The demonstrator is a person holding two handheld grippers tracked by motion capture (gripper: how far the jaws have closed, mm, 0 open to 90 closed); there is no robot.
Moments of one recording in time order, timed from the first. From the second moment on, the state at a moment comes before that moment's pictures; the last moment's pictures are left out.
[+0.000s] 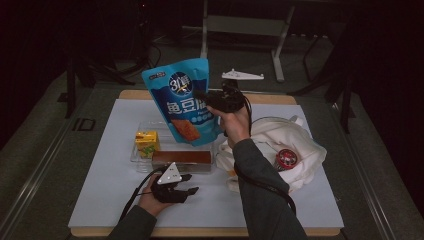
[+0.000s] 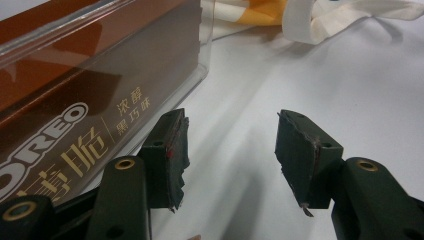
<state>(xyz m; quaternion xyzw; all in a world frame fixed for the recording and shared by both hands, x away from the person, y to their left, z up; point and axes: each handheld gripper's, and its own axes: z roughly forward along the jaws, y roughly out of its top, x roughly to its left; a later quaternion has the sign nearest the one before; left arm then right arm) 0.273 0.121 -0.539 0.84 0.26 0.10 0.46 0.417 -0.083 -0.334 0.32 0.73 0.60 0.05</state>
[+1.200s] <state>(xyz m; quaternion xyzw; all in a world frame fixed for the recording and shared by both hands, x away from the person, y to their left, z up) 0.272 0.120 -0.539 0.84 0.26 0.10 0.46 0.423 -0.022 -0.385 0.33 0.75 0.58 0.04</state>
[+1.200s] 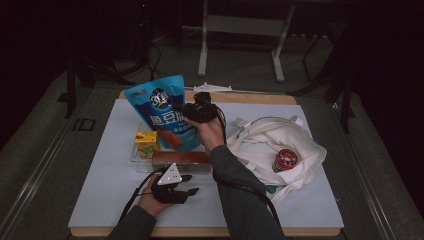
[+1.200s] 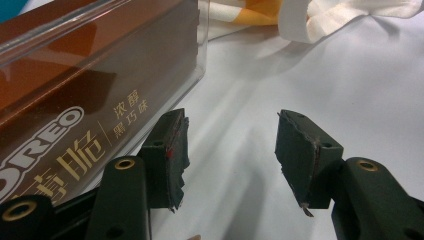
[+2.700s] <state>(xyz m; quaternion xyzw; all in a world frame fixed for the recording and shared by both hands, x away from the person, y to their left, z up) 0.272 0.119 -0.539 0.85 0.26 0.10 0.46 0.389 -0.088 -0.408 0.27 0.83 0.47 0.10</state>
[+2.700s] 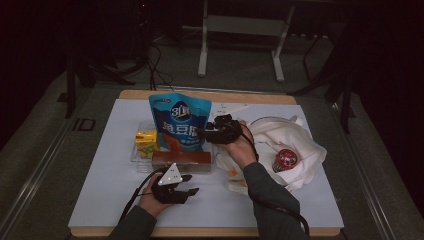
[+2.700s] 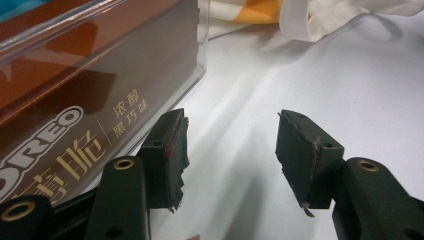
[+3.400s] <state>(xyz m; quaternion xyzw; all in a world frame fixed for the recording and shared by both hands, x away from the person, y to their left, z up) 0.273 0.120 -0.539 0.85 0.26 0.10 0.46 0.392 -0.079 -0.433 0.29 0.87 0.39 0.12</state>
